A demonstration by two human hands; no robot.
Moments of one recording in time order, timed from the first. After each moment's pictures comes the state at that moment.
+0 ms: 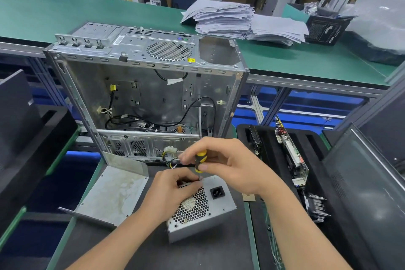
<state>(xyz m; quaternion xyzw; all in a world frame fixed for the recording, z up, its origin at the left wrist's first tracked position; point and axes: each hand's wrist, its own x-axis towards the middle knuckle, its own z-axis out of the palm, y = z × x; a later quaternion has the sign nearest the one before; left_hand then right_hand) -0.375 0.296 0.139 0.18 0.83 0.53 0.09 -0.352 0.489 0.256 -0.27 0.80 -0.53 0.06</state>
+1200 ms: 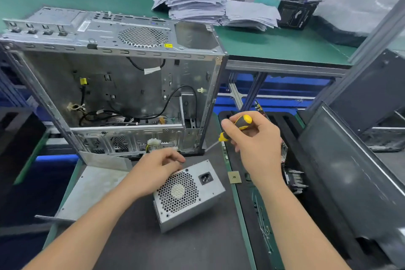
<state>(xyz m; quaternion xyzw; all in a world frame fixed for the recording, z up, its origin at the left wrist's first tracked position) -0.409 0.288 0.161 0.20 0.84 0.45 0.22 -0.320 0.505 0.247 0.14 0.76 -0.56 -0.29</state>
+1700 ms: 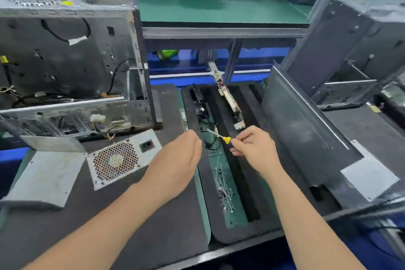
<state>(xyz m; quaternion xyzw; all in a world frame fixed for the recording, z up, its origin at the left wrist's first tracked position) -0.283 0.432 0.174 0.36 0.88 0.31 0.05 -0.213 0.669 0.131 0.31 0.77 -0.55 -0.12</state>
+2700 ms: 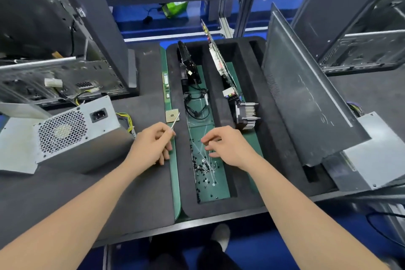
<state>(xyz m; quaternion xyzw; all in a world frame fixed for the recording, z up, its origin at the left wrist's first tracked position) -0.291 0.460 0.044 0.14 0.84 0.47 0.23 -0.197 0.693 0.058 0.21 0.80 -0.54 0.15</state>
